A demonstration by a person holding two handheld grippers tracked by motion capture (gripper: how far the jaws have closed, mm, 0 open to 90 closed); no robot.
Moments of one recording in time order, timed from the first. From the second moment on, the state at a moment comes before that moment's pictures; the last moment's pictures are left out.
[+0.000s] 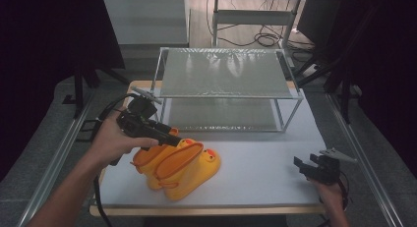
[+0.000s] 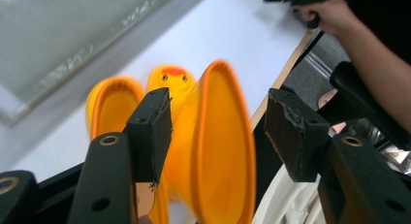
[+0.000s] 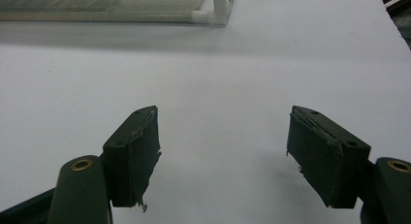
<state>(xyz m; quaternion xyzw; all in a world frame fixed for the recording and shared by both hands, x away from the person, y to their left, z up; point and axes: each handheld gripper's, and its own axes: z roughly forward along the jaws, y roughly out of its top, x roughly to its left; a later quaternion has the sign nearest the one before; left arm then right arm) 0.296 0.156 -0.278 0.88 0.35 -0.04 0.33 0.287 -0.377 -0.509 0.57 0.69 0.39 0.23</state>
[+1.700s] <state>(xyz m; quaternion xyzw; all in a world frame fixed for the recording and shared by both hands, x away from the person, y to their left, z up) 0.320 0.149 -0.347 0.88 0.40 -0.06 0.26 0.290 -0.377 -0.513 0.58 0.69 0.38 0.23</state>
